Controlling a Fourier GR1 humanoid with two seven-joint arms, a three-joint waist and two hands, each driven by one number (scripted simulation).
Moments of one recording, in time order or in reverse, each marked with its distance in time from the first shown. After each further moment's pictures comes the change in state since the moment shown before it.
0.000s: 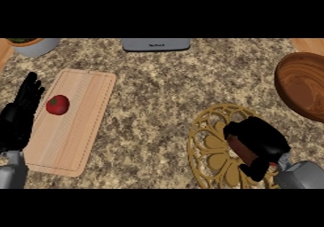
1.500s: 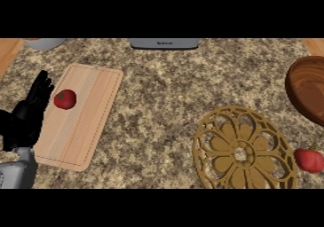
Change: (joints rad) left arm -0.027 -0.043 -0.011 0.026 -0.041 -0.023 -0.026; right arm -0.071 -0.324 -0.812 0.128 -0.739 0.101 -0.282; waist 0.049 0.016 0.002
